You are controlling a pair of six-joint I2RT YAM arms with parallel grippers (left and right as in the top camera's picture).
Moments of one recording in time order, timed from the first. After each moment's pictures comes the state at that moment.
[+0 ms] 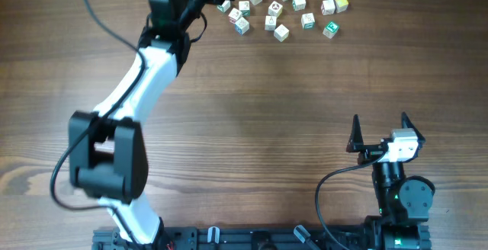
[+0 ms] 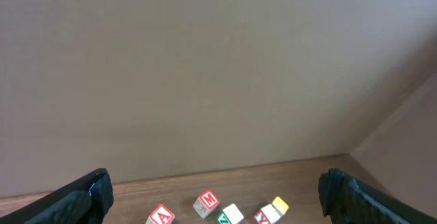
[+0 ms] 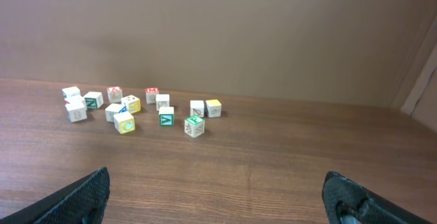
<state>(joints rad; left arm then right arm) -0.22 1.92 1.44 0.40 0.30 -0.39 -0.04 0.02 0.01 0.00 -0.06 -0.08</state>
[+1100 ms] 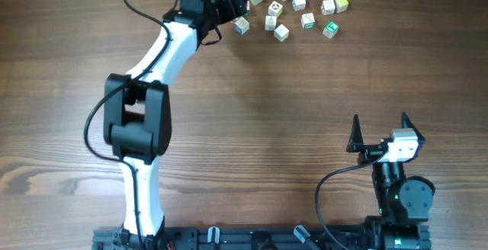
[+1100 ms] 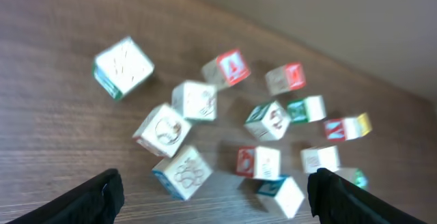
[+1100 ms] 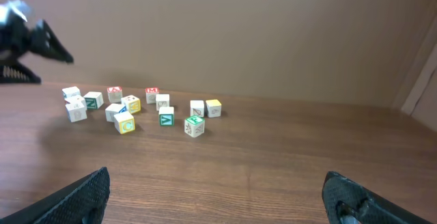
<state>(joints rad) -0.26 2.26 1.77 -0.24 0.25 -0.58 -0.04 0.02 0.01 0.00 -0.06 -0.08</state>
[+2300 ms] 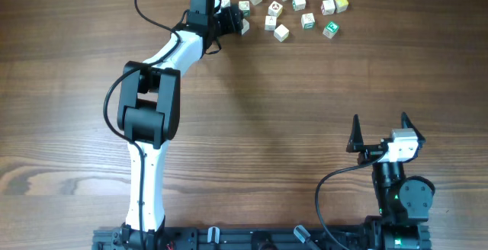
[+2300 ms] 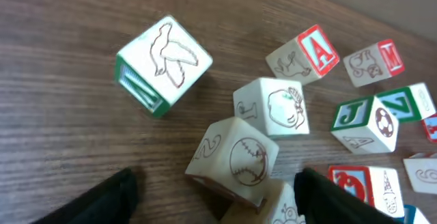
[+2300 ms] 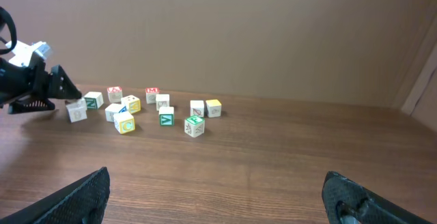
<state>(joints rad) -0.24 2.43 1.78 -0.08 0.21 -0.45 -0.04 0.02 0.01 0.00 -0.06 -0.08</state>
